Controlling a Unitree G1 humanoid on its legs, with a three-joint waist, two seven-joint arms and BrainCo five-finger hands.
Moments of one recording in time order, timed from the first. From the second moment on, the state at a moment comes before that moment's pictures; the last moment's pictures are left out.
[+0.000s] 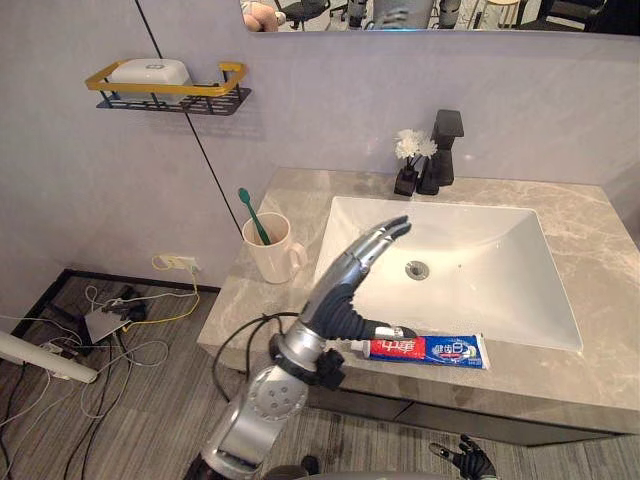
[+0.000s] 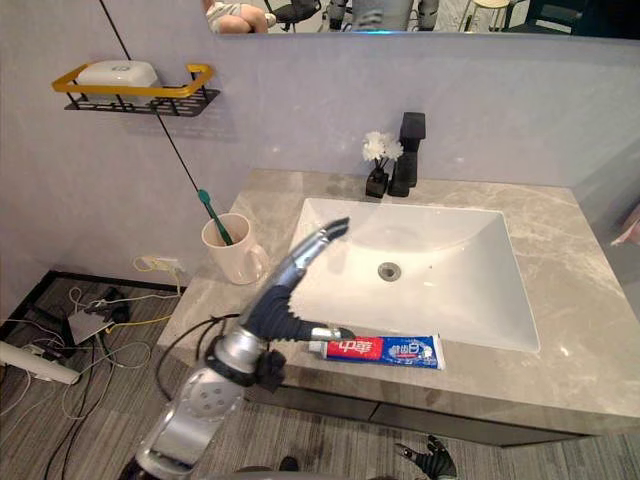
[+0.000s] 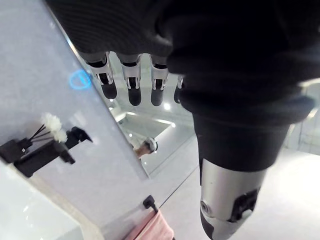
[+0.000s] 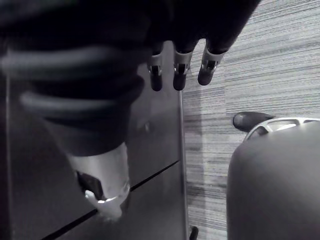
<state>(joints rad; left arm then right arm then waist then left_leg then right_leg) -0.03 0.16 -0.52 -0.29 0.49 -0.23 0.01 0.16 -0.11 -0.22 0.99 0.05 -0.11 -0.02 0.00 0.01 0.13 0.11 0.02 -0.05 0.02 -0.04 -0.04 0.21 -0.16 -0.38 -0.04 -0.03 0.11</state>
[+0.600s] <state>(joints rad) -0.11 0.17 -0.60 0.03 0.63 -0.18 -0.02 0.16 -0.11 -0.22 0.96 0.05 -0.10 -0.02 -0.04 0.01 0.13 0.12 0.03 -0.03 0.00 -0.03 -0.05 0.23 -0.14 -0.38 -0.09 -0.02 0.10</state>
